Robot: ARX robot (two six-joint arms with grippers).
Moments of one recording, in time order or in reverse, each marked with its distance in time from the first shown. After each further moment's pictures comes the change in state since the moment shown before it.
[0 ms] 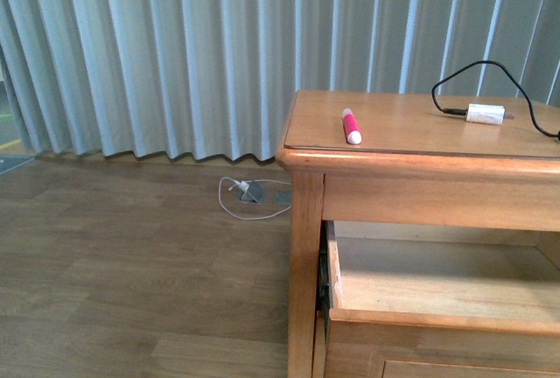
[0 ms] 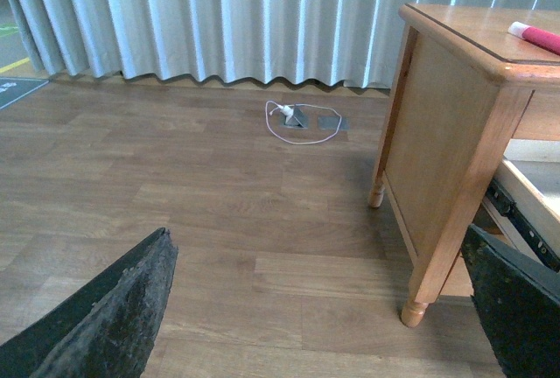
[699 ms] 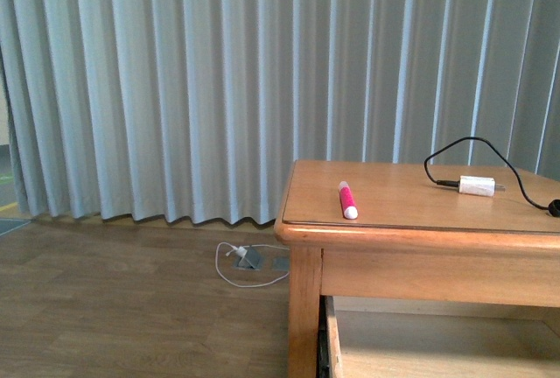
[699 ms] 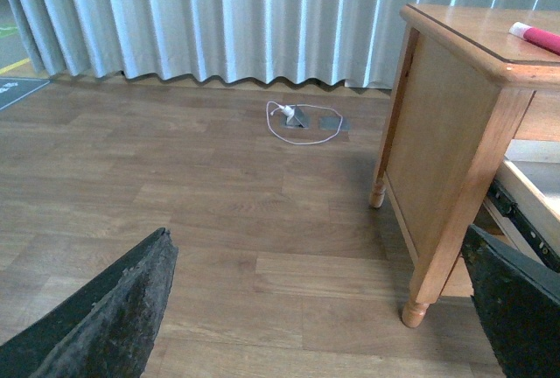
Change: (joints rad) left arm 0.000 0.000 0.000 0.000 0.000 0.000; right arm -0.279 -0.928 0.172 -0.893 -0.467 0.037
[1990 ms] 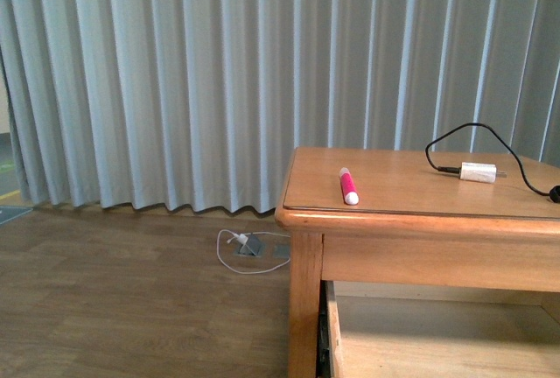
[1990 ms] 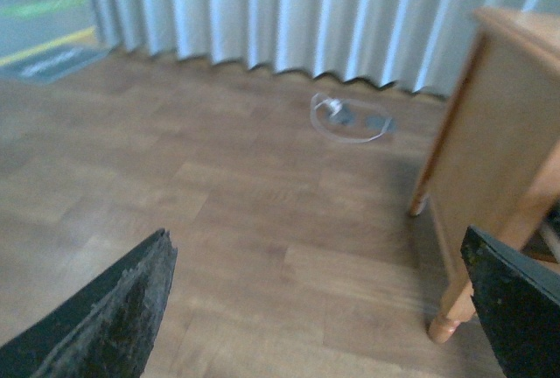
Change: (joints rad) left arm -0.069 0.067 0.003 0.029 -0.209 -0.057; right arm 0.117 -0.214 -0.161 0.288 0.296 -0.003
